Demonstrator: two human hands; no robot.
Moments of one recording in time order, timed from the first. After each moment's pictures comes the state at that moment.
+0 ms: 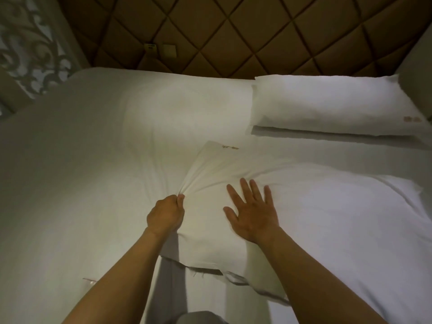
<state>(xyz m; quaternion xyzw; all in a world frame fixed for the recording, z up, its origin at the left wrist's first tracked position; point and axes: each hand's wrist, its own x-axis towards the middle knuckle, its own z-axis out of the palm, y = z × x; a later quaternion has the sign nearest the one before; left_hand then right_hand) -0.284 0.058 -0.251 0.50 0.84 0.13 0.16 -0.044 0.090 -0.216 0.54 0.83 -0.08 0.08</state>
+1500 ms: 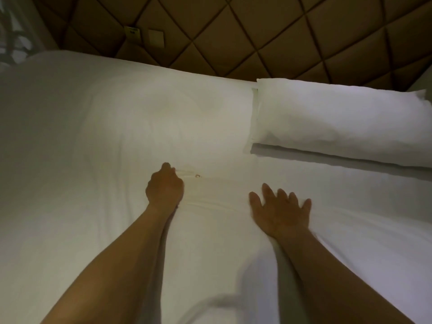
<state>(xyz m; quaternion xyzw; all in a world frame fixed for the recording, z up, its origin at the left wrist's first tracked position) -0.283 0.283 -0.278 0.41 0.87 0.24 0.11 -0.017 0.266 -0.237 0.70 0.69 -0.11 0.11</state>
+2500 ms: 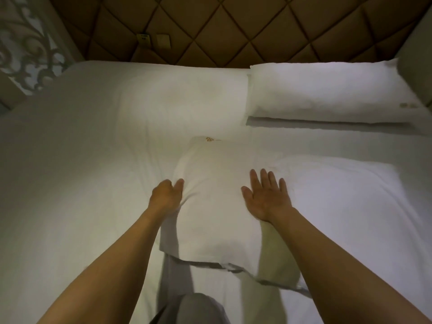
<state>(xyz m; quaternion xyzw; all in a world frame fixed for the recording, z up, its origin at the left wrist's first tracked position) -0.268 0.073 -0.215 0.43 0.85 0.18 0.25 0.003 0.112 -0.204 0.61 0.76 -0.17 0.11</state>
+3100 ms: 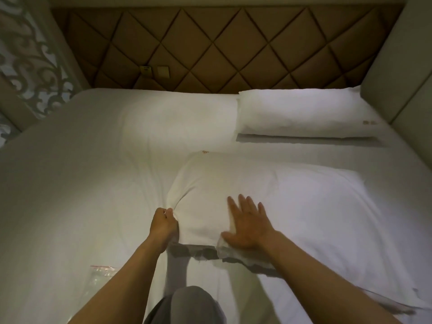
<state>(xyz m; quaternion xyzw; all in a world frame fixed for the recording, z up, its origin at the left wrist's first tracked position) -0.238 -0.006 -0.216 0.30 0.83 0.32 0.35 0.009 0.019 -0.171 0.51 0.84 -0.15 0.09</state>
